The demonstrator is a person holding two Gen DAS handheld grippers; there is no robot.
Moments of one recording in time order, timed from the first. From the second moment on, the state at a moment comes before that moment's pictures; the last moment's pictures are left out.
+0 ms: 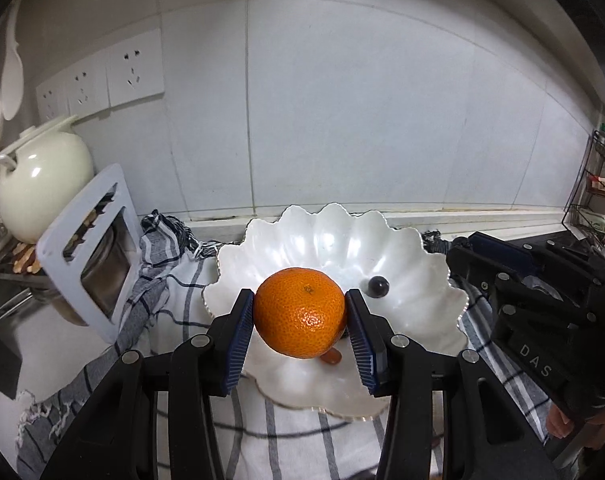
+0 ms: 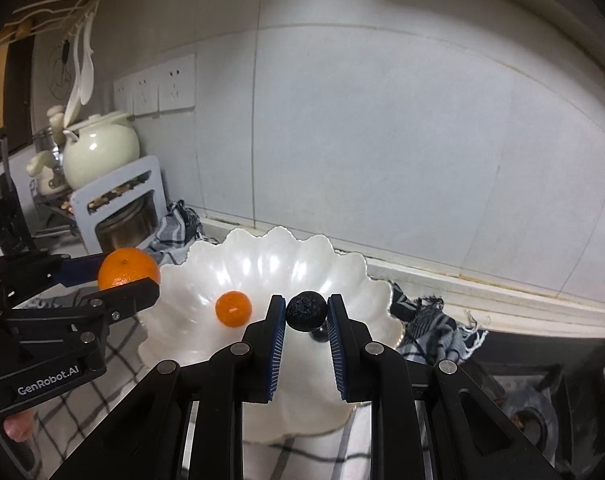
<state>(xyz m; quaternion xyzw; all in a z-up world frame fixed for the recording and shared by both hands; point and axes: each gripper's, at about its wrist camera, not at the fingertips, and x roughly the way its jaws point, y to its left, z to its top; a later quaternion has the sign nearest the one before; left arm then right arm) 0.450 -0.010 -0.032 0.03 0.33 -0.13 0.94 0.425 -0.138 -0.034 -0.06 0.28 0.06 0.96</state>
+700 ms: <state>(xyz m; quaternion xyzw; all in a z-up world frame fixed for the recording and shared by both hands) 0.563 -0.030 -0.074 0.06 0.41 -0.11 0.91 0.546 -0.150 -0.079 -0.03 0.40 0.06 0.91</state>
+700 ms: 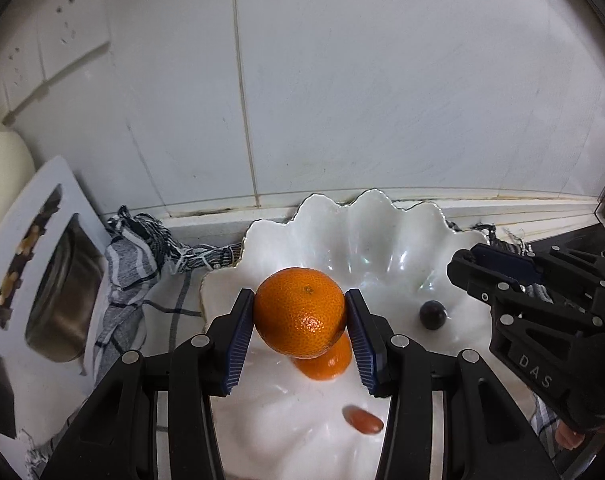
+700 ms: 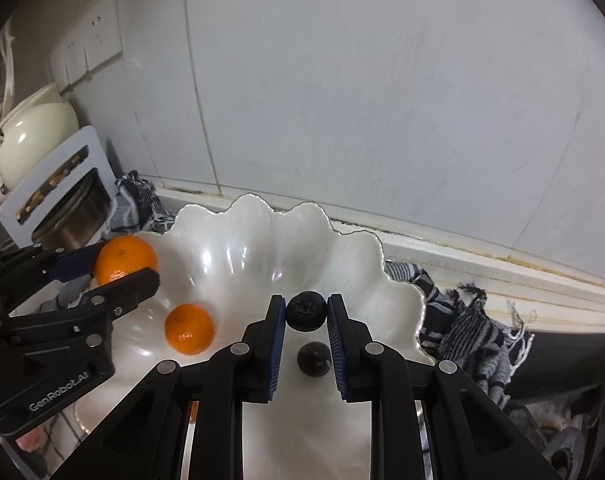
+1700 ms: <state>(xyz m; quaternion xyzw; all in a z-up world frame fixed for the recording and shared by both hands) 0.546 -0.038 -0.052 0.09 0.40 -0.07 0.91 0.526 -0.161 -0.067 -0.02 0.41 0.04 0.91</state>
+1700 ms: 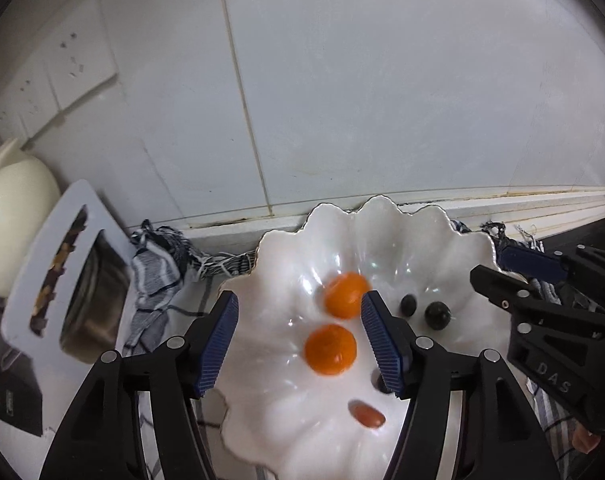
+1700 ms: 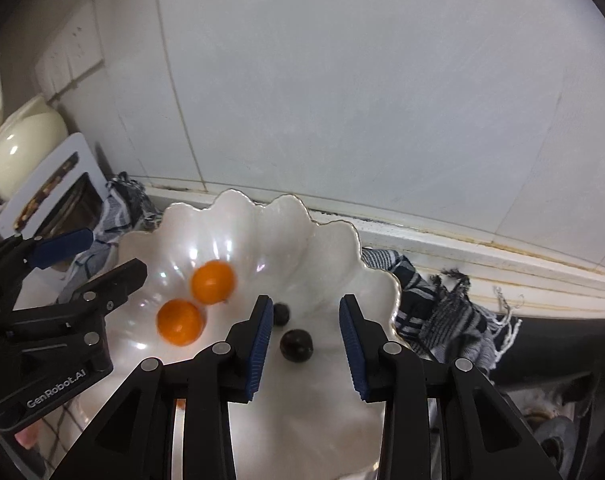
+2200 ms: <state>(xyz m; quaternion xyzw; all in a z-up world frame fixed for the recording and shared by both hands) 0.461 -0.029 -0.003 0.09 0.34 -0.07 0.93 0.443 -0.165 -0.024 -0.02 0.35 0.05 0.94</state>
